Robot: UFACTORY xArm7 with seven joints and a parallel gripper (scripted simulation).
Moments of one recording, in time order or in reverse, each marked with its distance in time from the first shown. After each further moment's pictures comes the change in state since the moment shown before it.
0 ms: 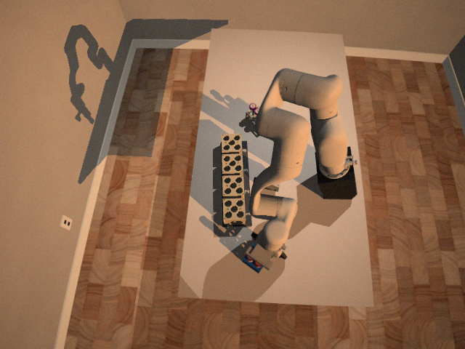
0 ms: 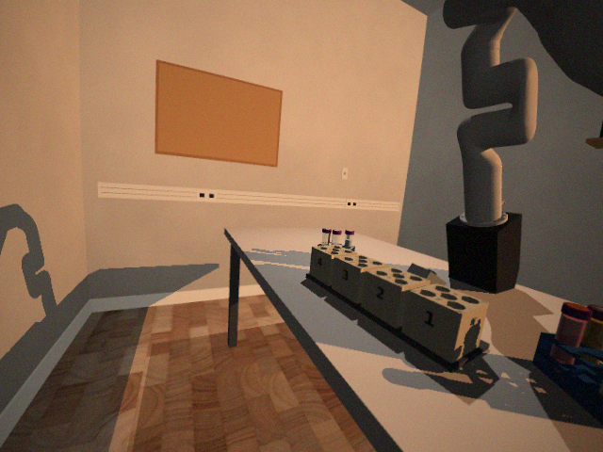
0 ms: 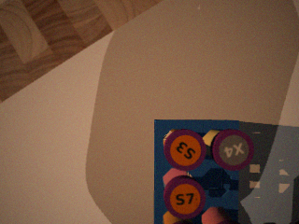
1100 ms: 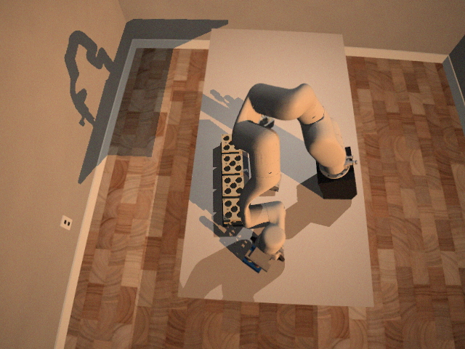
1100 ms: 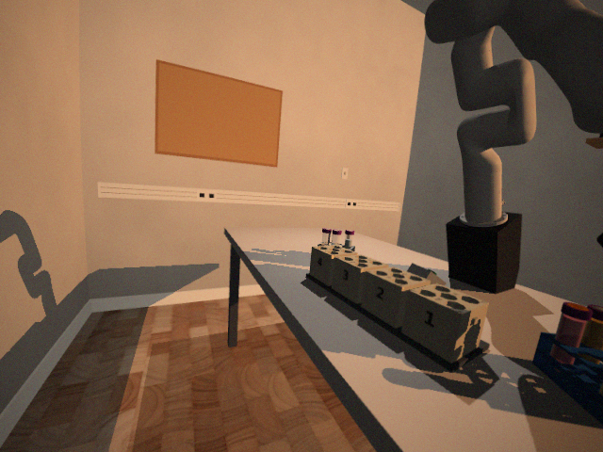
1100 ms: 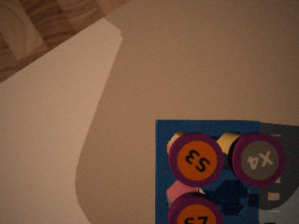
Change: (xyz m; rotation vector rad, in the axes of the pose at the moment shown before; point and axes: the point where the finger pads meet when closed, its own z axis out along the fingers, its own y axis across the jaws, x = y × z) arm 0.000 0.000 0.058 0.001 -0.002 -0.001
